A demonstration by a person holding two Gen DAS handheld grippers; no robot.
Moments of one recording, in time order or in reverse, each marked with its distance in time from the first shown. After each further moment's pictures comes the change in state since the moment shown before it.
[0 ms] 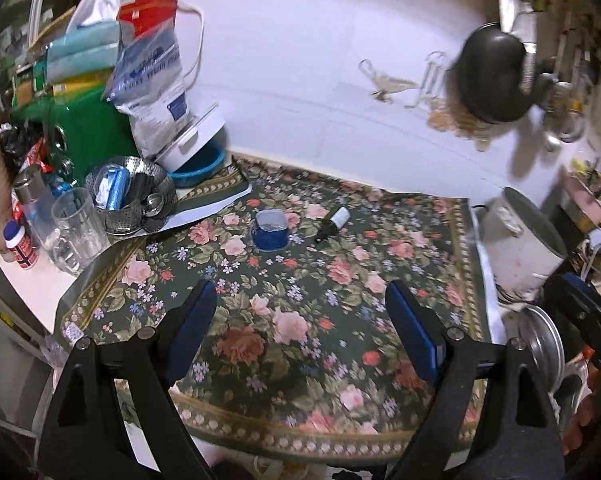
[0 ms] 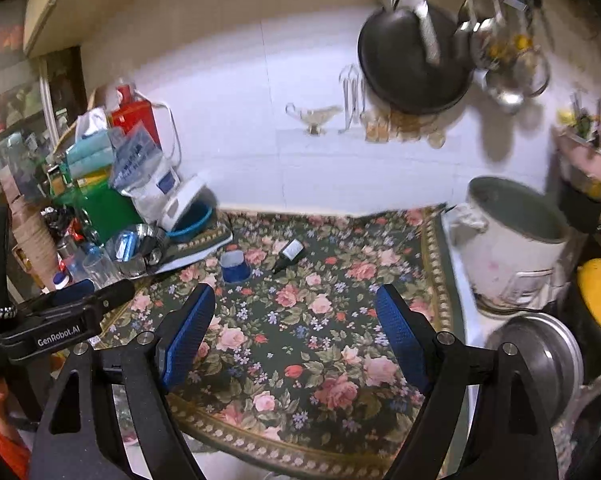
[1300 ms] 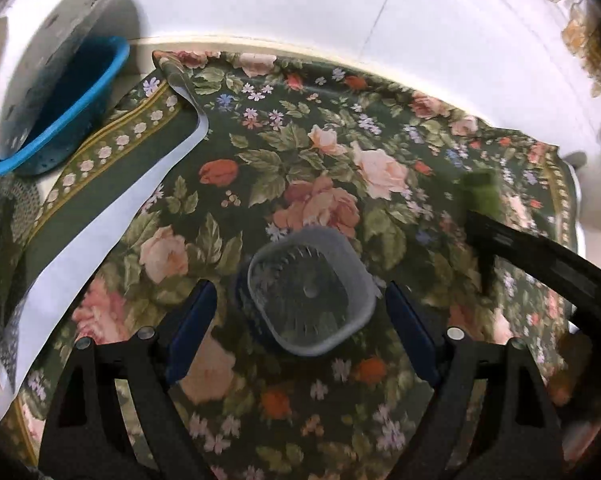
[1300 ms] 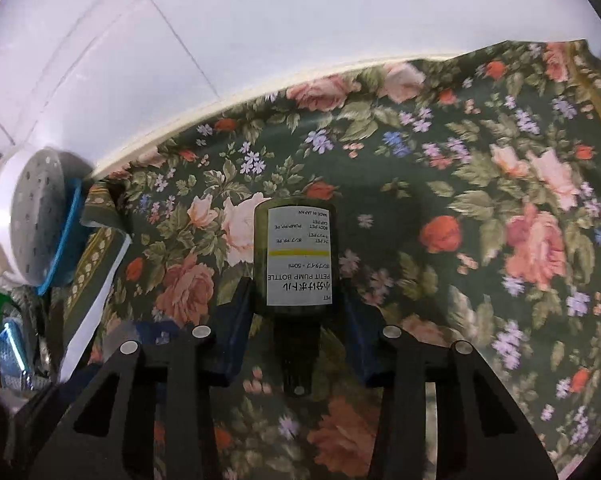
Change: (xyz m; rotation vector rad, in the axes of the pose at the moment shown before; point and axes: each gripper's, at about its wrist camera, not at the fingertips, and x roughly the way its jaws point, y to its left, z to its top) left arm 0.351 0.062 0.074 0.112 0.418 -0.113; right arm 0.373 -0.017 0.024 0.377 0.349 -0.022
